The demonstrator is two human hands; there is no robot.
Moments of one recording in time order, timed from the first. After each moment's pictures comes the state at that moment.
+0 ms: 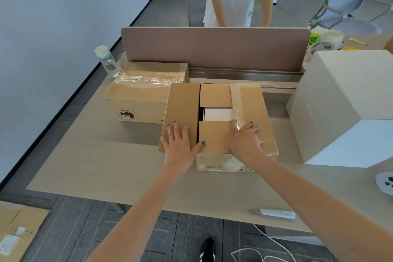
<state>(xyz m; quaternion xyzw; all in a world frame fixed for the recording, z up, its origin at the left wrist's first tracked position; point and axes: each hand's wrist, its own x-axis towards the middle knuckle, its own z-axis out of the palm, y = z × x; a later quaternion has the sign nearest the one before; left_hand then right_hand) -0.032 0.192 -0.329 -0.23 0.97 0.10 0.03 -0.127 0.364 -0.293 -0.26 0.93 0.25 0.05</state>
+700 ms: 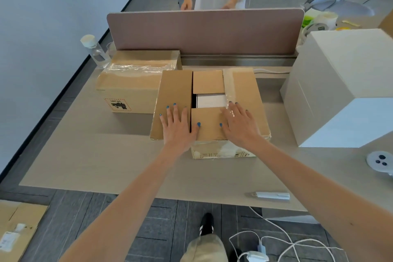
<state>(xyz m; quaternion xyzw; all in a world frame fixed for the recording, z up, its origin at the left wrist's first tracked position) -0.052 0.197 -0.326 -0.21 0.97 0.10 0.01 -0.137 0.381 -0.309 -0.32 0.95 -0.03 0.03</state>
